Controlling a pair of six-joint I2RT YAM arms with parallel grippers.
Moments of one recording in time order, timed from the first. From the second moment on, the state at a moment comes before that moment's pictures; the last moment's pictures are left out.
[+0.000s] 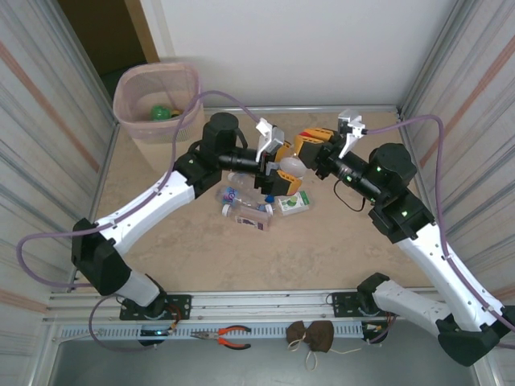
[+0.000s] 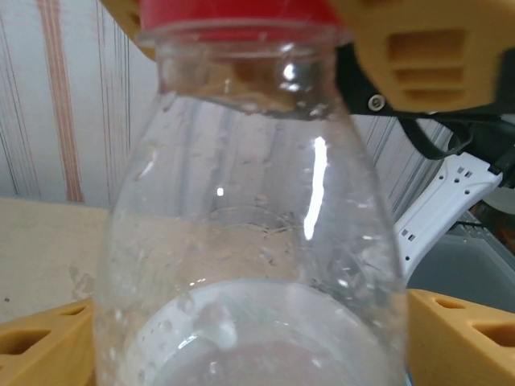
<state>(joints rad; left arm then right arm) -0.73 1.51 1.41 -0.10 0.93 0.00 0.59 0.92 1.13 -0.11 -0.24 0.34</state>
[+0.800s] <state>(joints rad) -0.70 1.50 1.47 -0.22 0.87 0.09 0.60 0.89 1.16 -0.14 -0.16 0.30</state>
